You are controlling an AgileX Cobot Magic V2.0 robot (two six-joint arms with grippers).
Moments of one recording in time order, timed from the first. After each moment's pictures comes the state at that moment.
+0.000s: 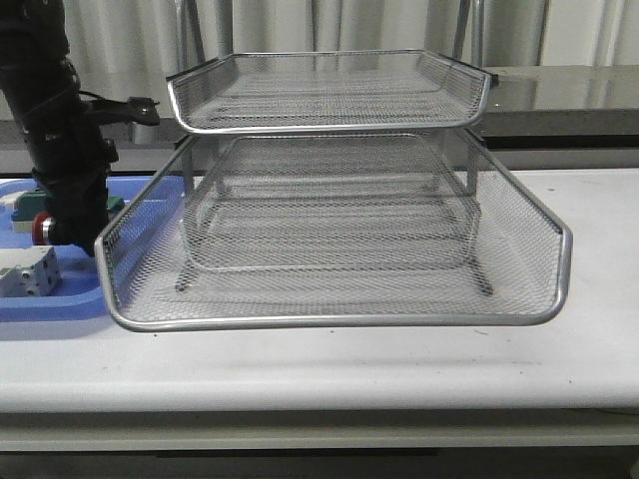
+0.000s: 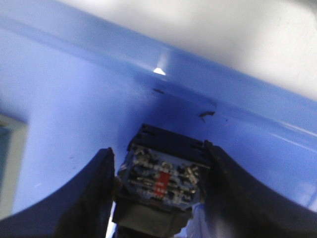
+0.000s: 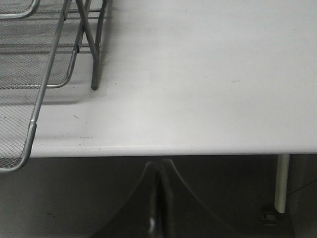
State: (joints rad) left arm -0.13 2.25 -1.86 -0.10 1.08 1.05; right arm 0.22 0.43 -0.61 -0.18 0.88 0.30
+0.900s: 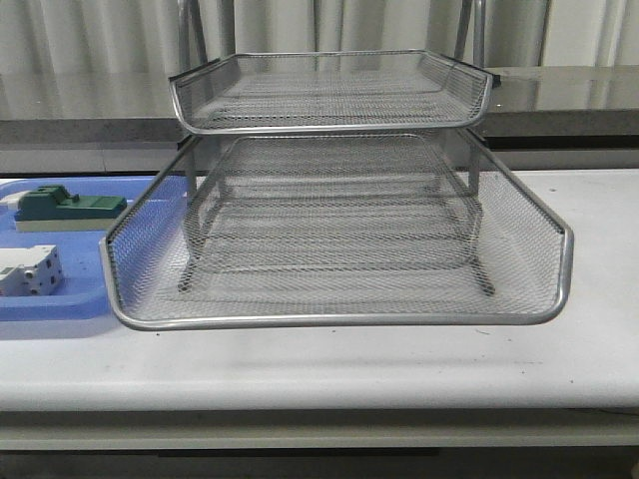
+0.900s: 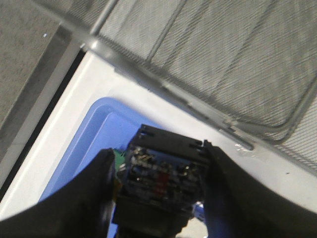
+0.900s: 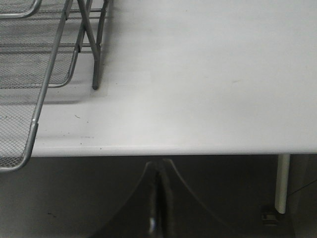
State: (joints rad) left arm -0.22 1.80 -2.02 -0.22 1.26 0.85; right arm 0.22 0.43 -0.61 -0.18 0.88 0.30
